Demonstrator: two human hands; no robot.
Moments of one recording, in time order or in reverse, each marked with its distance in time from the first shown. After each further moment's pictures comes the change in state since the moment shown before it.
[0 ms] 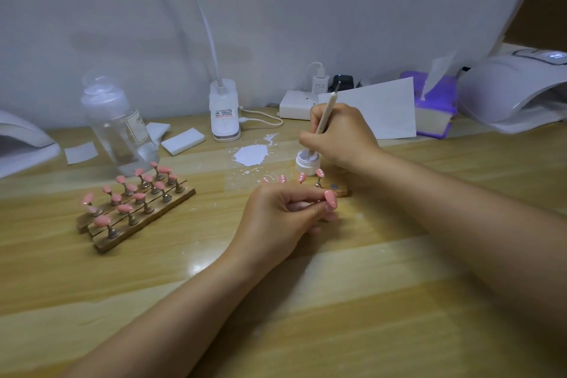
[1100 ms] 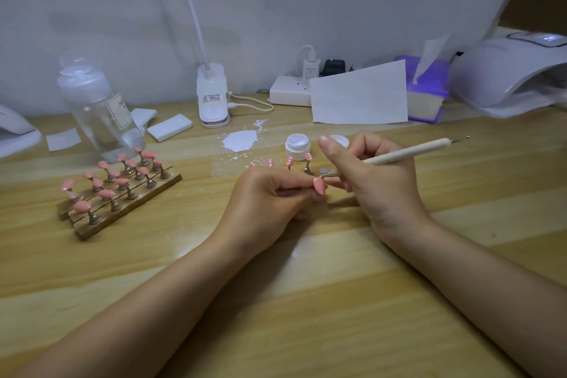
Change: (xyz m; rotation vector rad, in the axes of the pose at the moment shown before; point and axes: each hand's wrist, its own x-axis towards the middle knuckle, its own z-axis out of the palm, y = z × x) left_hand -0.001 -0.001 0.001 0.168 -0.013 0.091; right_hand -0.093 -0.008 -0.015 0.903 0.198 0.150
